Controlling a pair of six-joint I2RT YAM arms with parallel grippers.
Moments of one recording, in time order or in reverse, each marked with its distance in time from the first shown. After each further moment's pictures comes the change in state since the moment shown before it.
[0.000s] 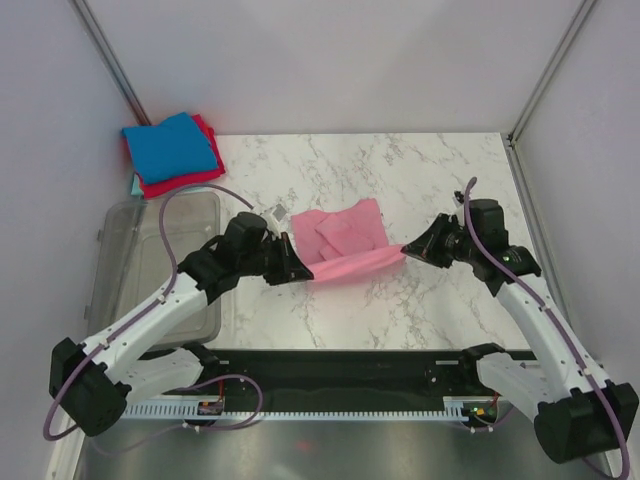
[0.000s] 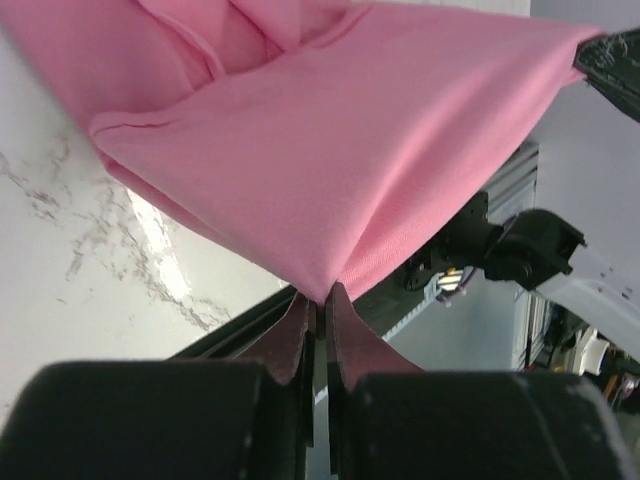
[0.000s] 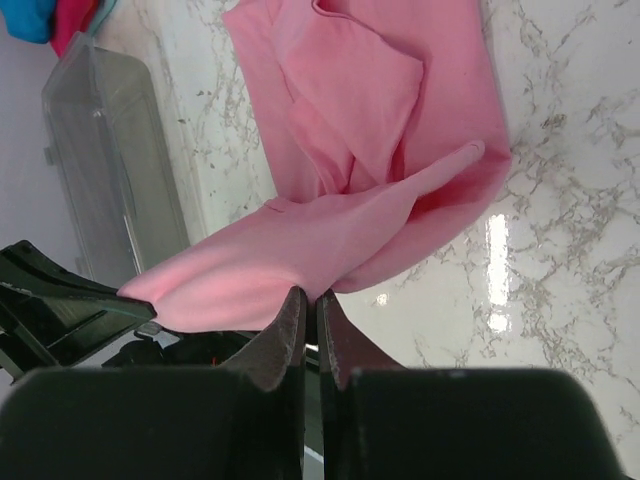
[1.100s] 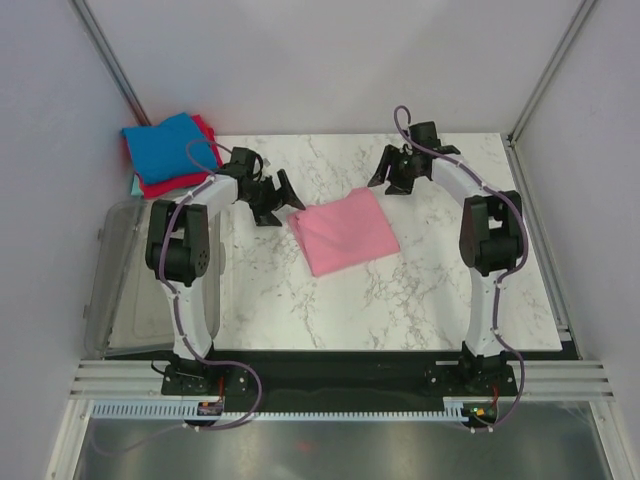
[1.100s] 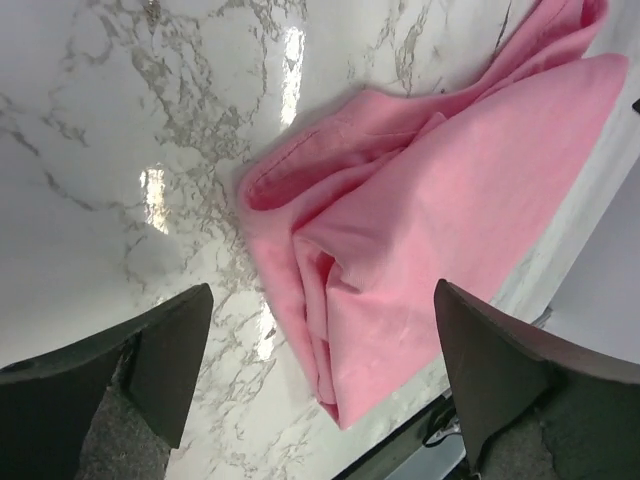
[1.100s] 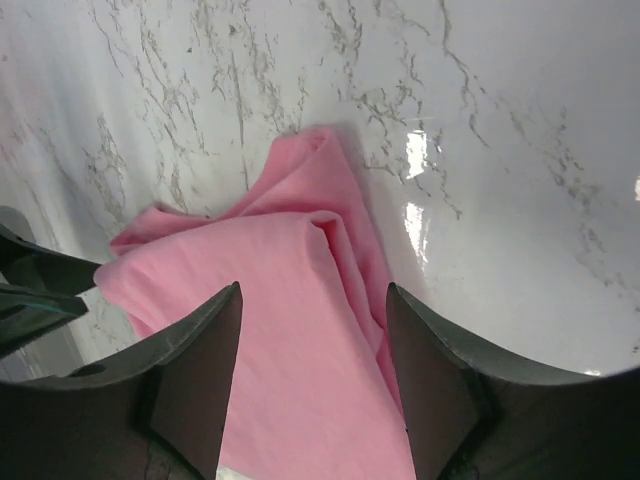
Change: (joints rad) left arm 0.489 1.049 0.672 -0.005 0.255 0.238; right arm -0.030 1.270 0.979 0.055 0.004 -0.266
